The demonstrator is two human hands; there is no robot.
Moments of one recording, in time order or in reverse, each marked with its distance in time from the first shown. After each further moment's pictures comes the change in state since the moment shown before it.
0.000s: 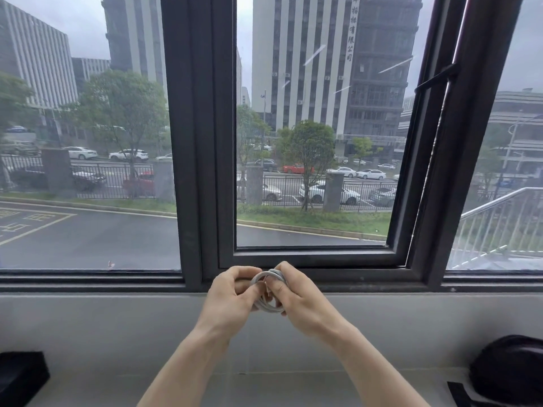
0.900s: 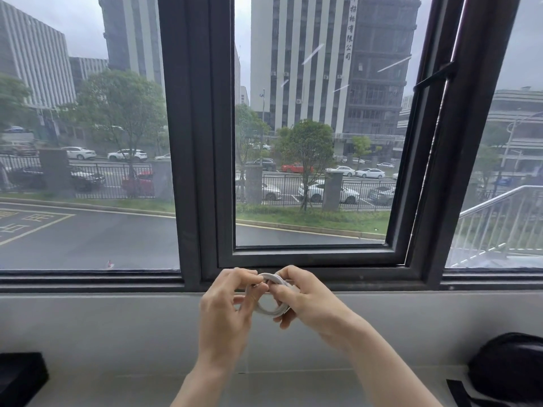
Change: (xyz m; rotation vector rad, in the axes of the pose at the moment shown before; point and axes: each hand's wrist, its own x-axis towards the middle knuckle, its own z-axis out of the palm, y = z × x) left_hand -0.012 -0.026 0.004 0.338 0.291 0.616; right_hand -0.005 0.003 -0.012 0.214 -0.066 0.162
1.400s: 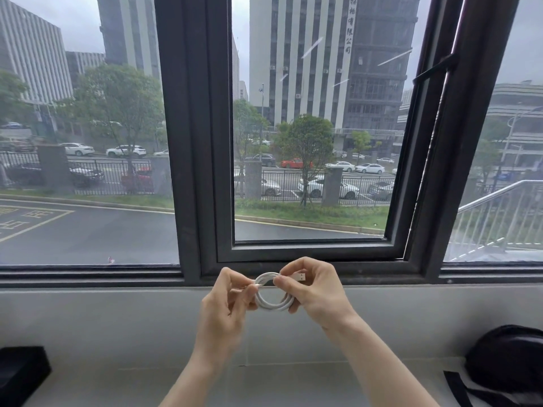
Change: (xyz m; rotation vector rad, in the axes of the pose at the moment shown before) left_hand -0.009 -0.021 -0.002 -0.209 -0.107 -0.204; right_hand 0.000 0.012 -0.005 0.057 0.313 -0.078
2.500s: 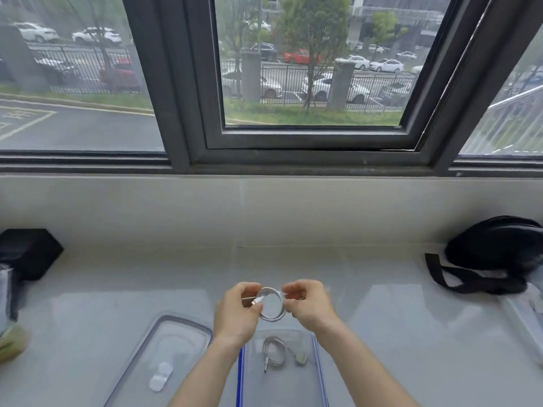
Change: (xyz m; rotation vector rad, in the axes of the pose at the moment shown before) left_hand -0.169 -0.112 0.032 0.330 -0.215 -0.788; right_hand -0.128 0.210 0.024 -0.267 -0.046 0.659
